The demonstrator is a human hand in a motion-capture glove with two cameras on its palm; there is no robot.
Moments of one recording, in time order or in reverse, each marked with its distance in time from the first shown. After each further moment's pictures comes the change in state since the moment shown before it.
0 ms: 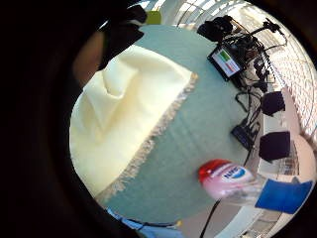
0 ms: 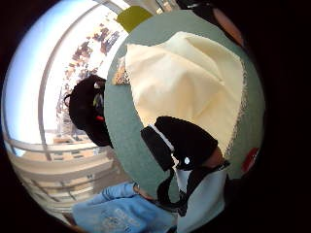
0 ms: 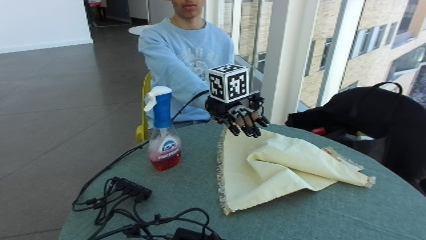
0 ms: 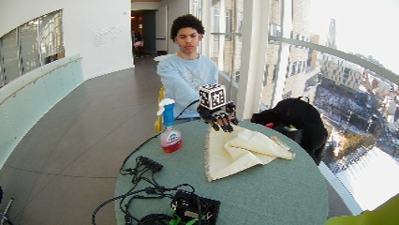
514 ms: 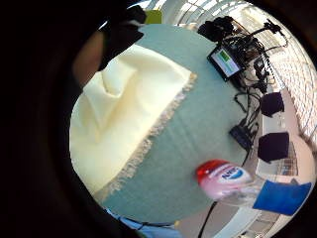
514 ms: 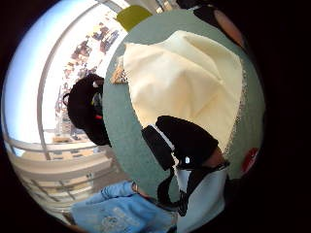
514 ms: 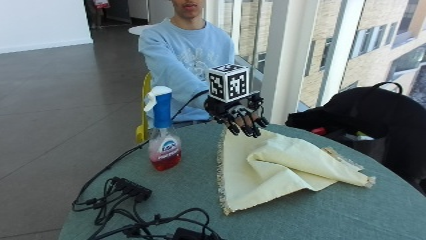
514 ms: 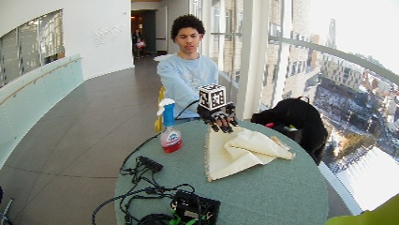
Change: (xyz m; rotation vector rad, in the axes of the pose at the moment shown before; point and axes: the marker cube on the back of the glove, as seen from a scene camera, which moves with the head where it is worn) arm 0.001 0.001 -0.001 0.001 0.018 -0.018
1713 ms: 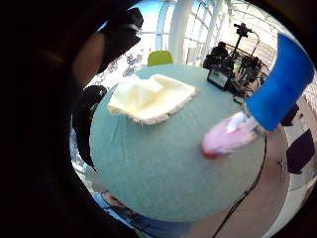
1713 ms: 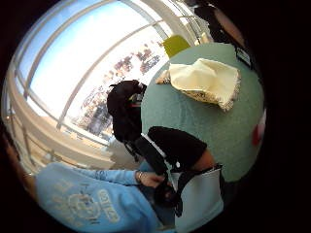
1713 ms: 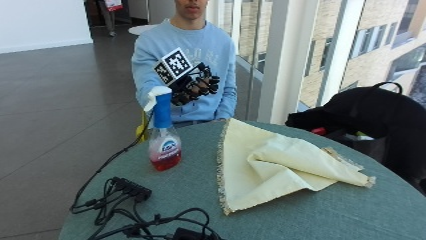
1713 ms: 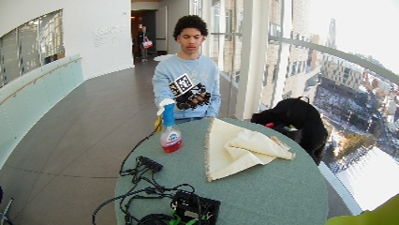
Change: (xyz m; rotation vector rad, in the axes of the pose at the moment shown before) arm 0.036 0.172 -0.041 0.477 -0.308 -0.131
